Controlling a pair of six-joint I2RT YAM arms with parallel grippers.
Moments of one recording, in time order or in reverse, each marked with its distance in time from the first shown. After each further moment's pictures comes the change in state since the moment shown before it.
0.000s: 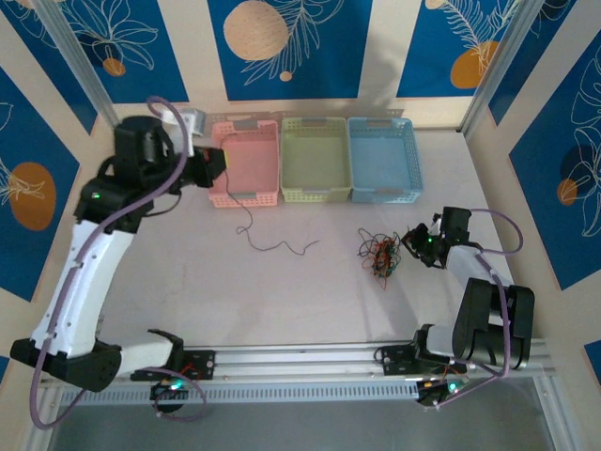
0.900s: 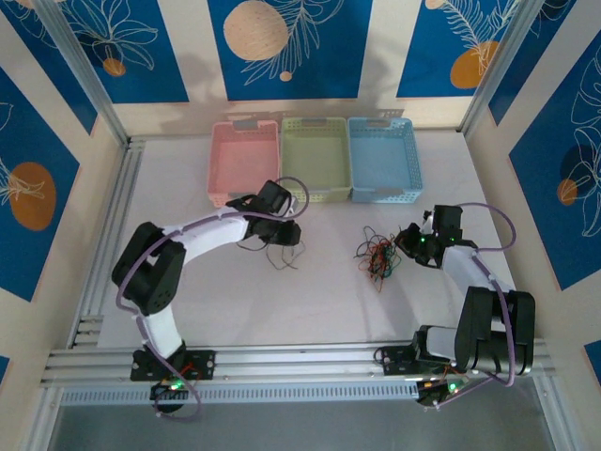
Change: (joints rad) left arm -0.319 0.574 -0.366 0.378 -0.136 -0.121; right arm 0.079 -0.034 0.013 -0.044 0.022 -0.048
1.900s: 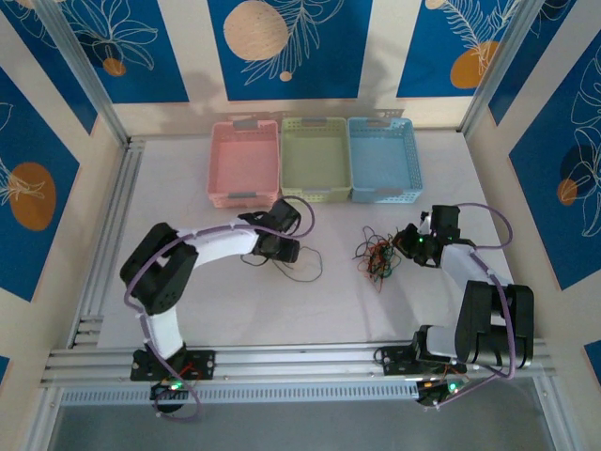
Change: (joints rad) left arm -0.075 0.040 -0.075 -0.030 -0.261 -0.031; right arm 0.008 0.031 0.000 0.015 -0.019 0.000
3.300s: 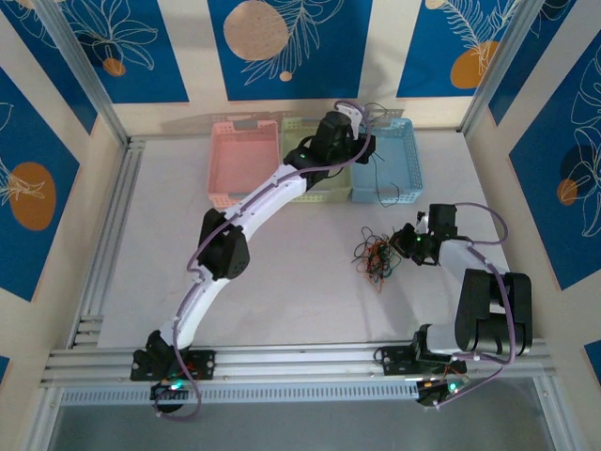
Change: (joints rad) left arm -0.005 0.632 1.334 0.216 0.201 0.014; right arm 0.006 0.069 0.015 0.021 -0.039 0.000
